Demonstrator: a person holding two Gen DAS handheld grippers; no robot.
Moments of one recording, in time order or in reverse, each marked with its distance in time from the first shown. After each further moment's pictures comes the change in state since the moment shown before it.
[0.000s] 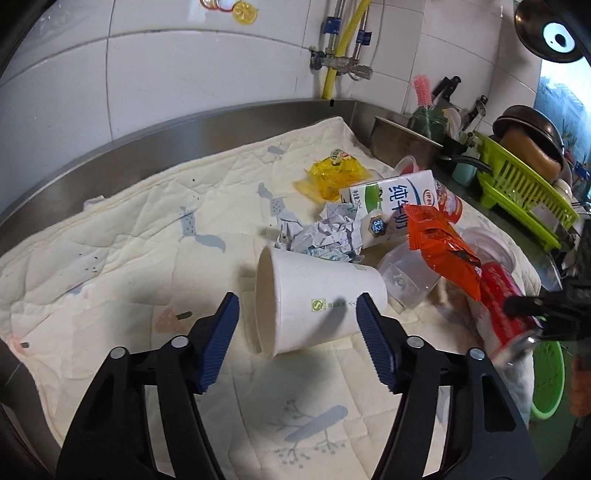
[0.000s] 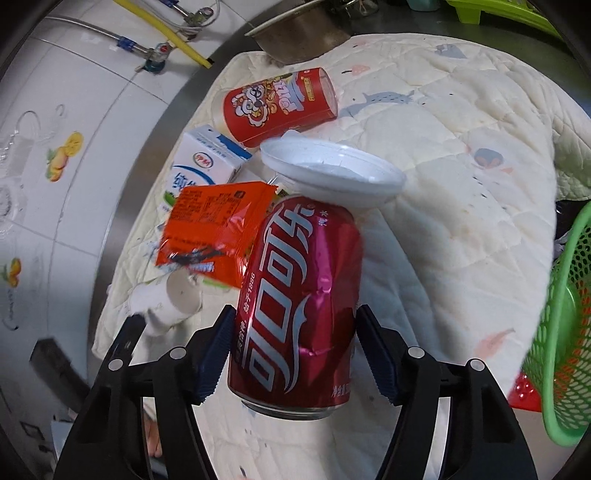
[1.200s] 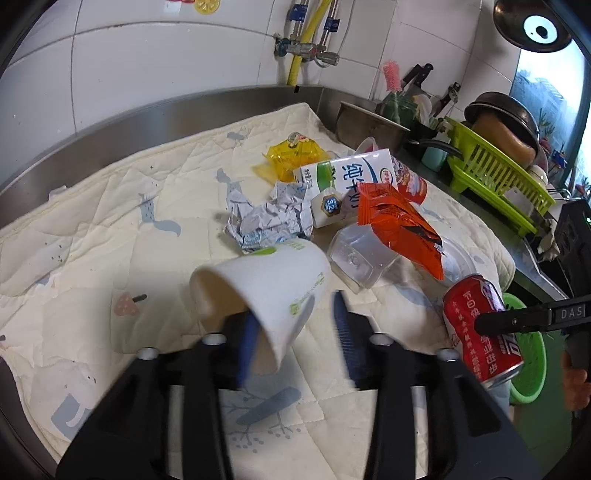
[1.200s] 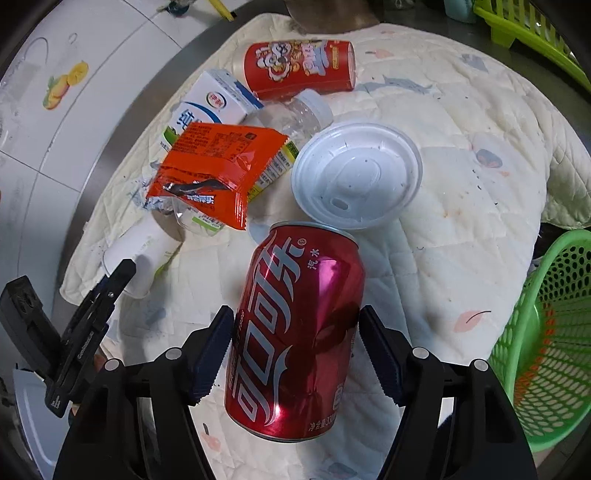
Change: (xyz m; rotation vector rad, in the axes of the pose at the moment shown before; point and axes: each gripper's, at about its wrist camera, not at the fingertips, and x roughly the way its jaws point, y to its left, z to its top) left arm -0.004 -0.021 -0.011 0.046 0.027 -0.102; right arm 0.004 0.027 -0.005 -0.157 0.146 -0.155
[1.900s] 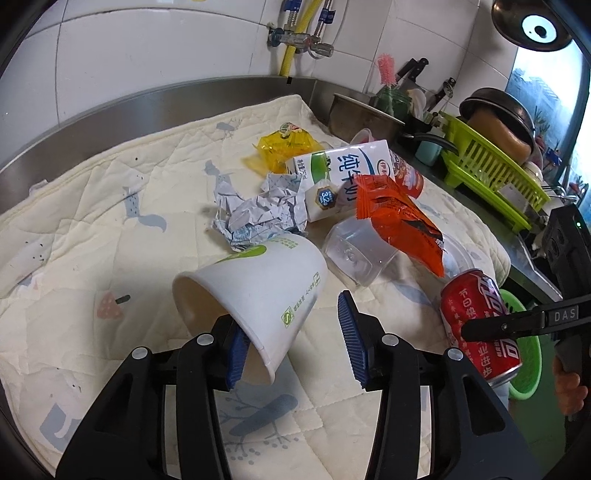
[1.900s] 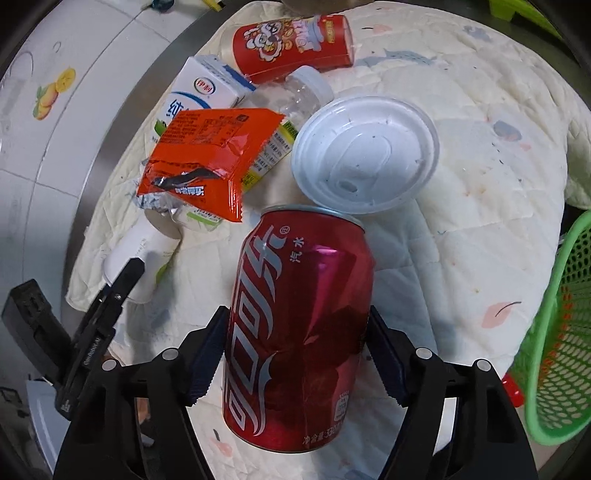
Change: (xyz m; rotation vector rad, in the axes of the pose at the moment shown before) left arm 0.015 0.004 -0.001 -0.009 0.034 -0.048; right arm 0.019 -0.005 0.000 0.058 0.024 0.061
